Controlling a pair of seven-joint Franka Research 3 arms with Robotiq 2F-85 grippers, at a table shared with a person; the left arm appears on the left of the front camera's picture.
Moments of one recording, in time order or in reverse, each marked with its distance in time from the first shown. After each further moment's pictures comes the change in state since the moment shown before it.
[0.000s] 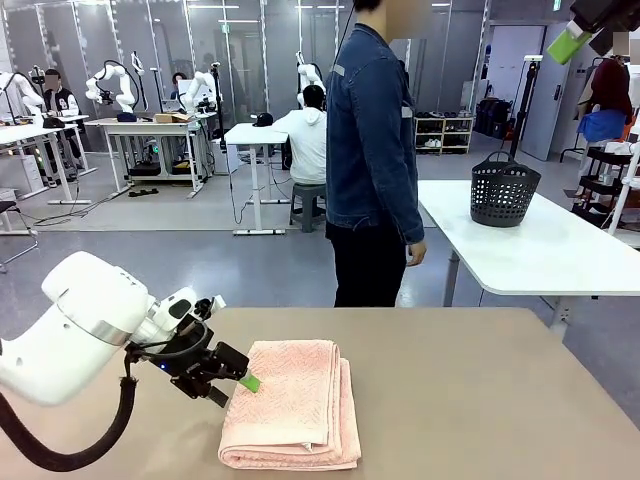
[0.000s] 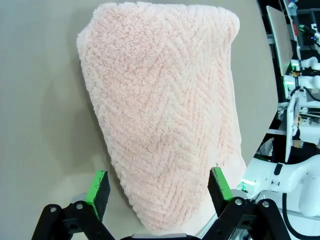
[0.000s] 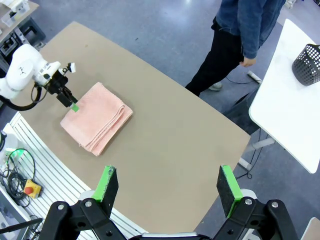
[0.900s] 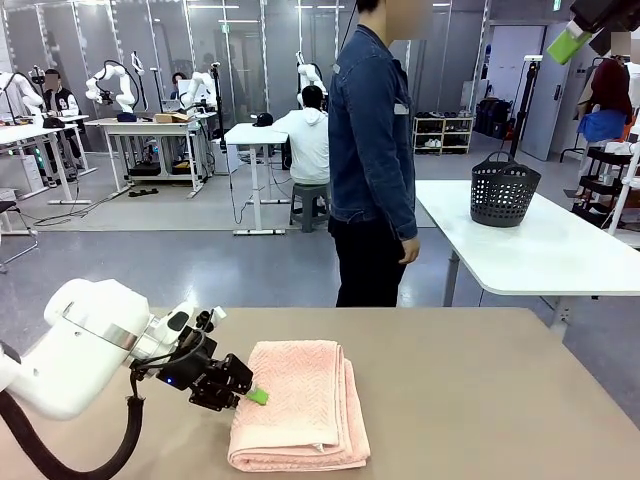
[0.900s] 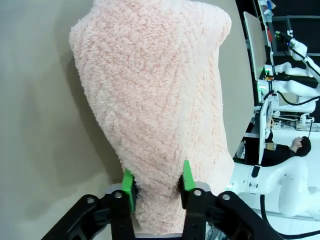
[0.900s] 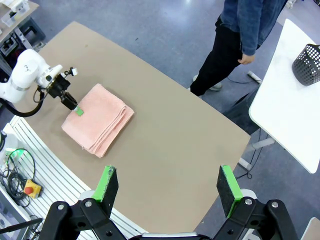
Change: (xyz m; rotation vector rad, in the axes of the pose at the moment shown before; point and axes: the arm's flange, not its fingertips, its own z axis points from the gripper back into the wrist) left arm -0.010 0.015 -0.019 -0.147 -0.019 0.066; right arm 0.000 0.000 0.000 0.000 0.000 0.000
